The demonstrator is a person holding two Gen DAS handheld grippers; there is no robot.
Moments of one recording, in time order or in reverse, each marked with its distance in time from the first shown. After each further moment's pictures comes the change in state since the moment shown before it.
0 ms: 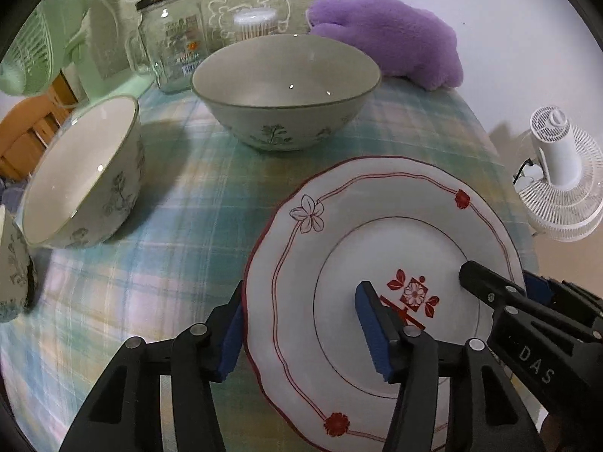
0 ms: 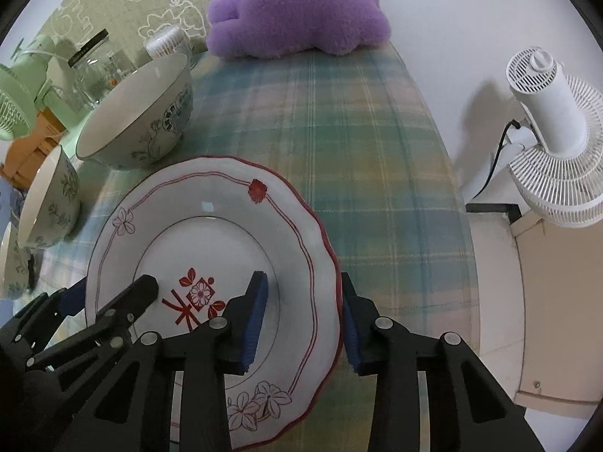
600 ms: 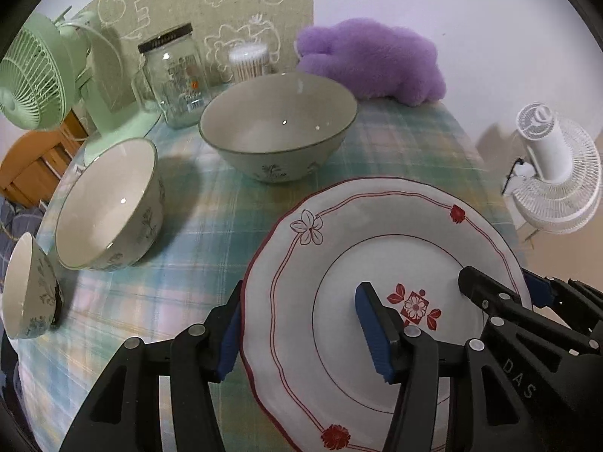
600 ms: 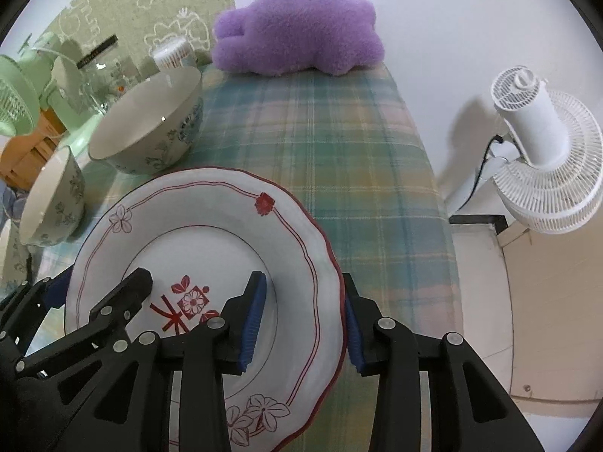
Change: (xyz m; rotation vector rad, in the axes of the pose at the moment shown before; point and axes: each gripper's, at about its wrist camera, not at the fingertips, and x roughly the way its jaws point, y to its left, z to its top) left arm -0.036 -0.006 0.000 0.070 -0.069 0.023; right arm -0.026 0.009 -0.007 -0.006 -0.051 -0.054
